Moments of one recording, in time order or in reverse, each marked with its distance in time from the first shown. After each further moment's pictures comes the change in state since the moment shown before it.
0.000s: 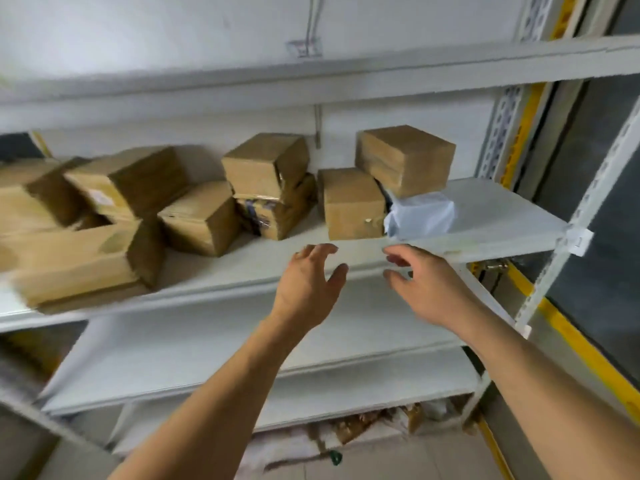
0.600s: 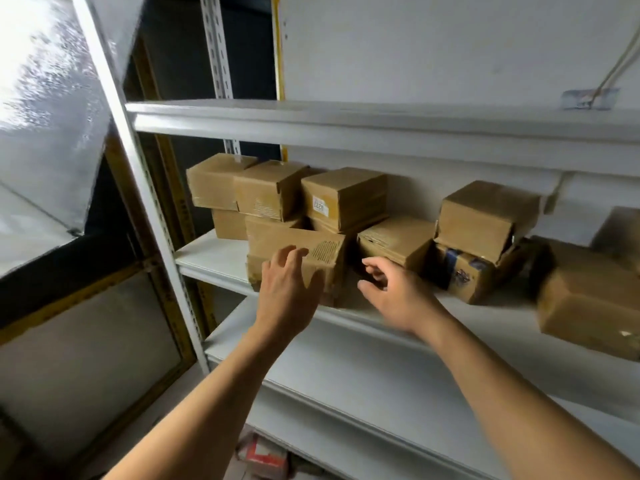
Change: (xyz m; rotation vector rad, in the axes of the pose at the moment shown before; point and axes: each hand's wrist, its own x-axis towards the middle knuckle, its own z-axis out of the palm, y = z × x) left_hand -0.057 -0.238 -0.210 0.277 0.476 -0.463; right_hand 0.125 -0.267 0.223 0.172 -0.367 -0.354
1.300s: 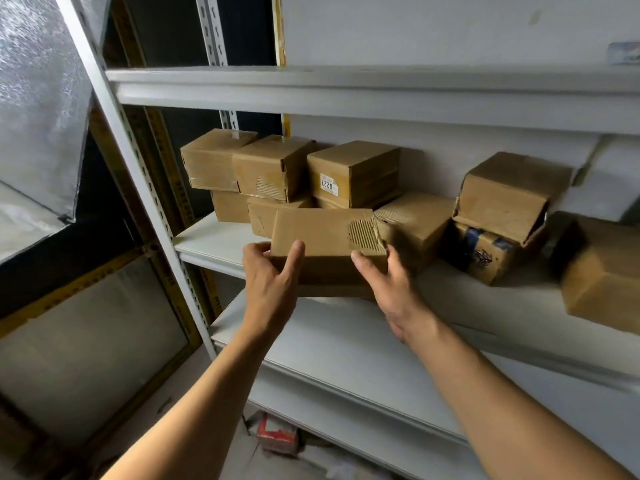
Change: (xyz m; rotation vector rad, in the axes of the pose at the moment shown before) left_hand 0.003 -0.045 0.000 -0.603 0.058 -0.311; right_hand 0.027 0.012 0.076 0.690 0.112 0.160
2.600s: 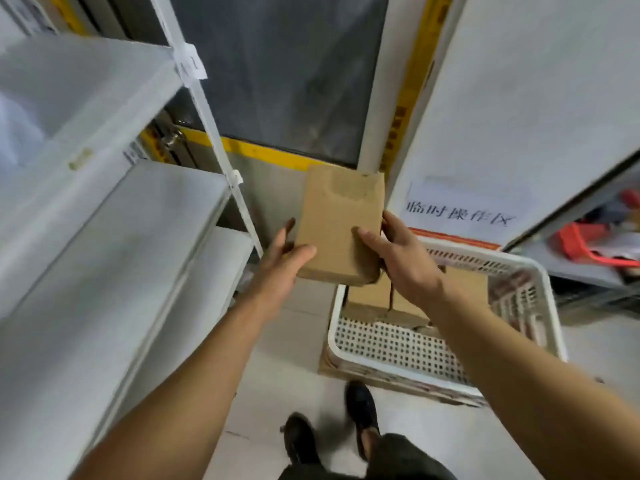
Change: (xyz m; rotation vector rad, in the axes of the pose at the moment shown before) left_hand -0.524 0.047 0.375 0.014 -2.113 -0.195; right_hand -0.578 0.144 -0.328 0.245 1.591 0.264
